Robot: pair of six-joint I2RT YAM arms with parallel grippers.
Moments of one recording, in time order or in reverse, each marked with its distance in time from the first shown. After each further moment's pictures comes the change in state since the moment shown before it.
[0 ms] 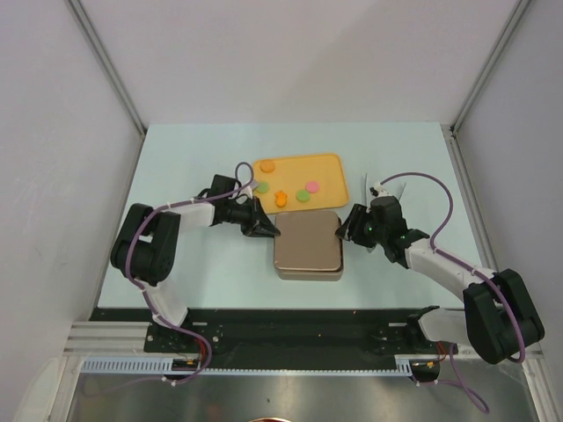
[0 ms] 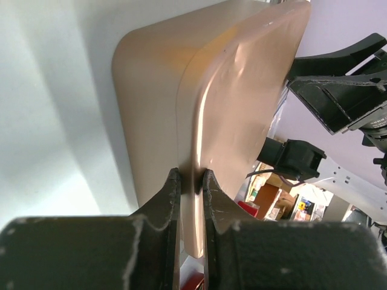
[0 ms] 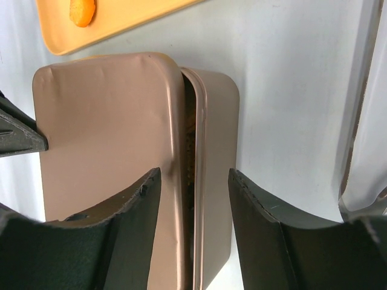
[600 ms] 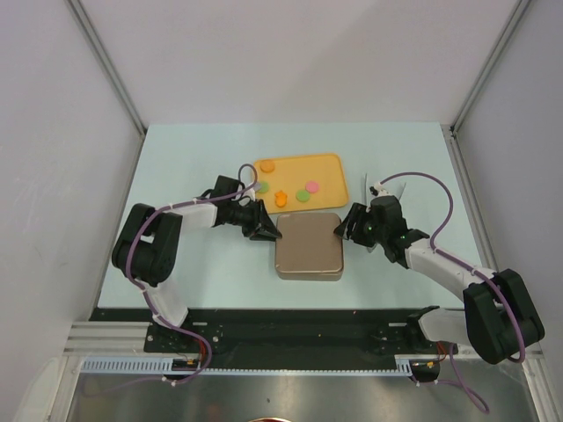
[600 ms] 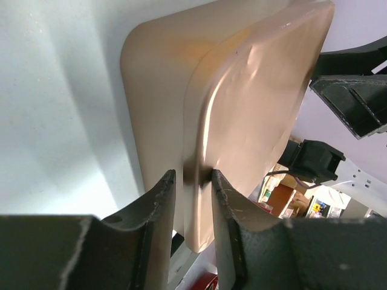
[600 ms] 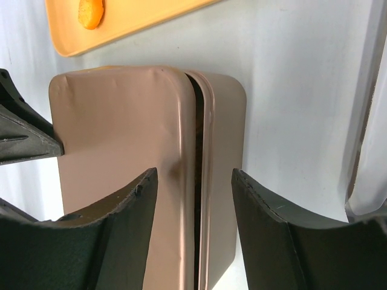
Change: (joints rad) left arm -0.029 0.000 0.005 -0.032 -0.053 0.034; right arm 0.000 0.000 0.000 0.016 -0.009 0.008
